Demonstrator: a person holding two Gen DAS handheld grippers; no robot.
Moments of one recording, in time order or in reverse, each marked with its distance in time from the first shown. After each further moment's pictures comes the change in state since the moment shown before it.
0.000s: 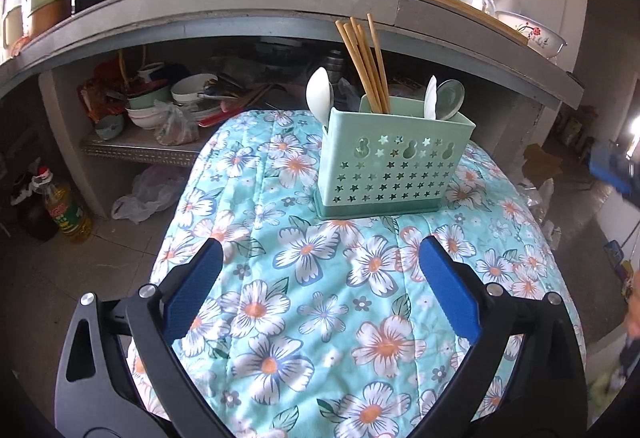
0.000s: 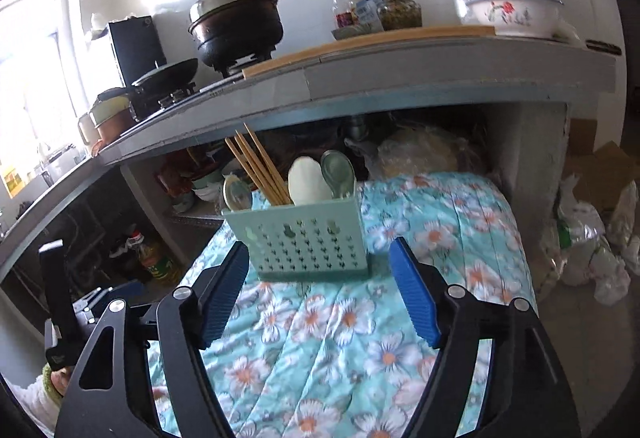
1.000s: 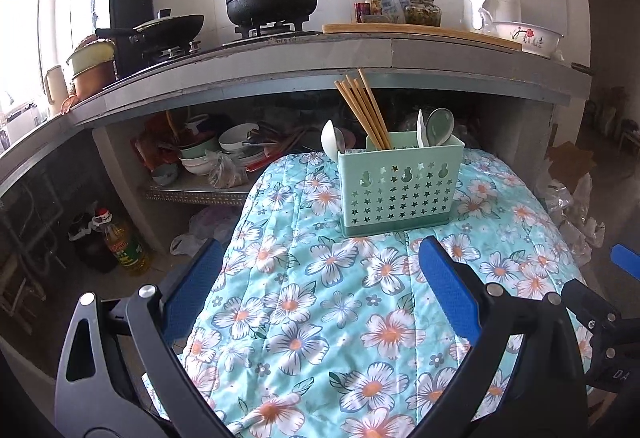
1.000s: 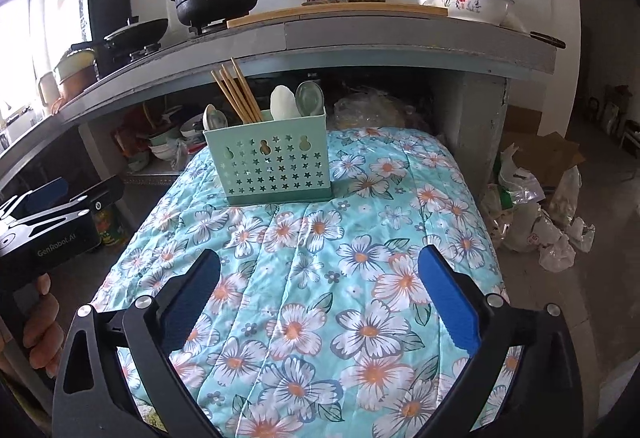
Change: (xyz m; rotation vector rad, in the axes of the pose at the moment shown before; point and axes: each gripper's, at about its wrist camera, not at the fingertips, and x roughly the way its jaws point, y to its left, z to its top) left arm -0.078 -0.049 -0.006 0.098 -0.128 0.202; right arm -0.044 0.045 -0.071 -0.065 0.029 -0.232
